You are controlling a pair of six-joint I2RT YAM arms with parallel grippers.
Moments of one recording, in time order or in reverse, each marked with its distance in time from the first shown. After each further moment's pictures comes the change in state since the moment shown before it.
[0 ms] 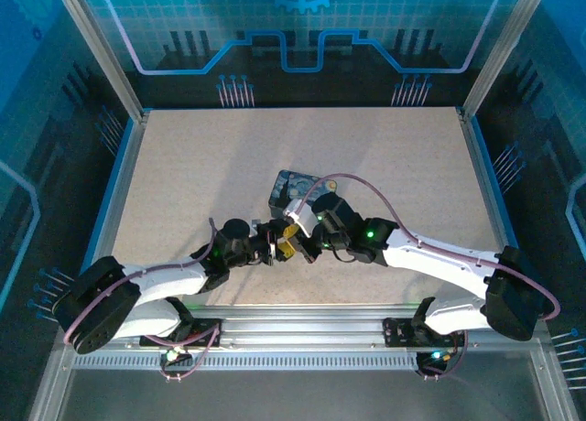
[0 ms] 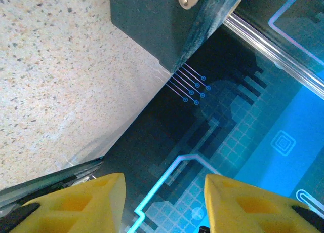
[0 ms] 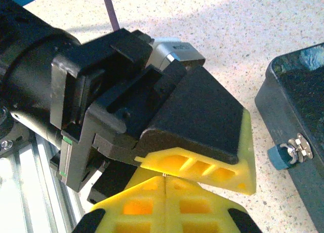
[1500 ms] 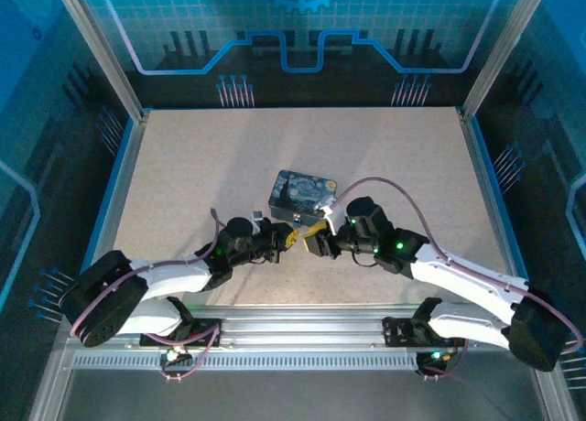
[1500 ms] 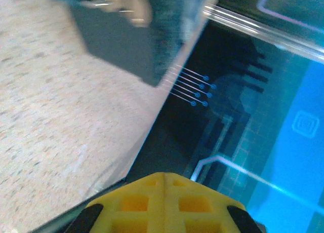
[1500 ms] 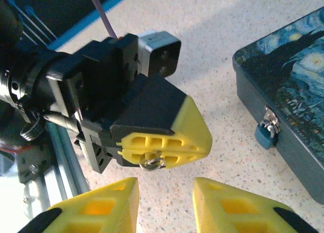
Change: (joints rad) left arm -0.006 0.017 0.043 0.016 -0.073 0.311; right arm -0.157 -0.252 -0.242 0.184 -0.149 0.202
